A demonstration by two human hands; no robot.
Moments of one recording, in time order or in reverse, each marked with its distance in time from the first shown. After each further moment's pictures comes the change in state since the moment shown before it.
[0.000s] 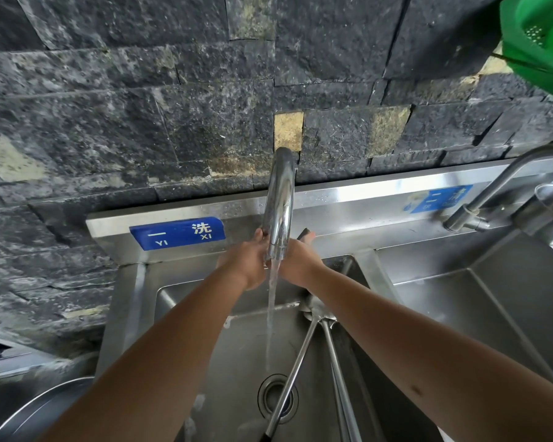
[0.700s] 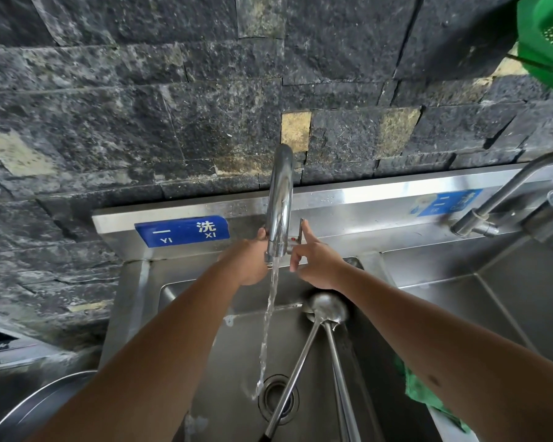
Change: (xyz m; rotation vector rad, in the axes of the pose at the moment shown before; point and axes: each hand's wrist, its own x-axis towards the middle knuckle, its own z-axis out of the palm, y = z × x) left_hand 0.029 -0.021 0.008 0.145 -0.141 0.142; right_hand 0.001 0.023 -0.020 -0.262 -0.101 -0.194
